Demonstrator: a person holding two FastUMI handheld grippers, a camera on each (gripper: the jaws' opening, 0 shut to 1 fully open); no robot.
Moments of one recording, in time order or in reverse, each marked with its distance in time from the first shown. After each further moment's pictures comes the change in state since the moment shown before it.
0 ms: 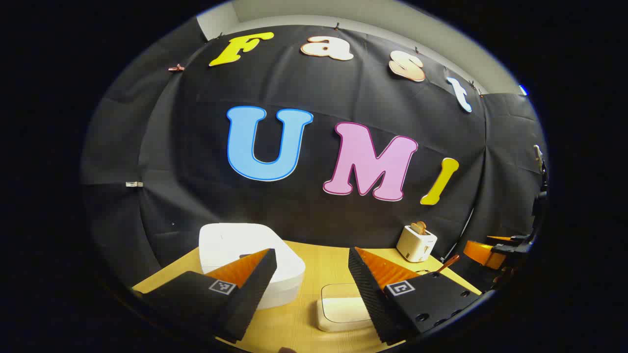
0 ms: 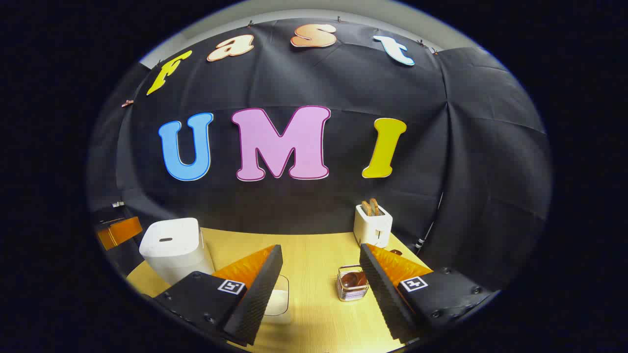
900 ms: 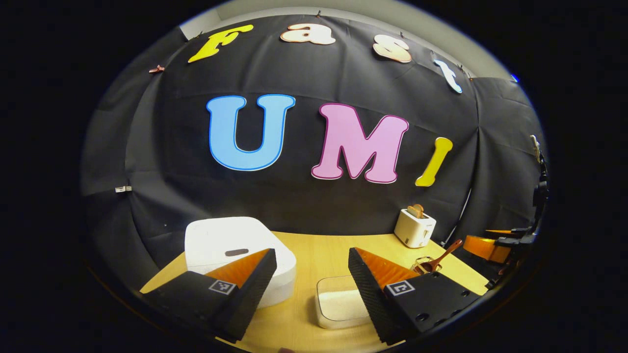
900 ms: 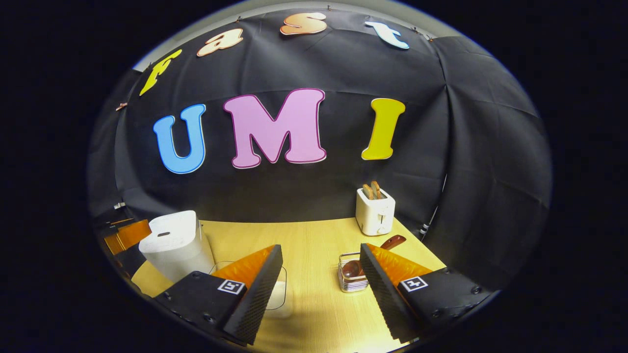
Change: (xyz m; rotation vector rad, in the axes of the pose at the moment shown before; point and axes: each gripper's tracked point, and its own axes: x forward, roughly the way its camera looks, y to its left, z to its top) left arm 0.027 -0.007 -0.016 0.062 0.066 -0.018; right arm 0.015 -0.008 -0.028 0.045 0.091 0.018
